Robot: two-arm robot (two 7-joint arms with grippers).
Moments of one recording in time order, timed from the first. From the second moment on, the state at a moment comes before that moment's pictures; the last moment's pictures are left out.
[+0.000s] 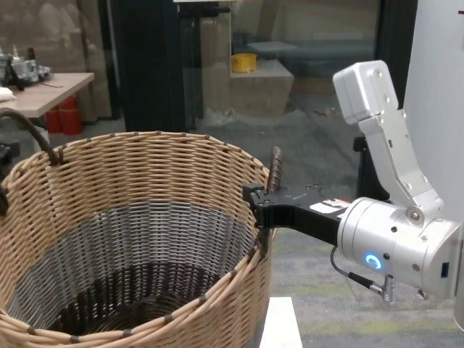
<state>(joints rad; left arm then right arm) -0.40 0.42 0.12 -1.02 -0.36 -0.20 -0.48 0.40 0.14 -0.47 -1.12 0.26 -0.04 0.34</state>
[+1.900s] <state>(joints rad) -0.40 0.42 0.12 -1.03 -0.36 -0.20 -0.48 0.40 0.15 -0.47 -1.12 0.26 -0.04 0.34</state>
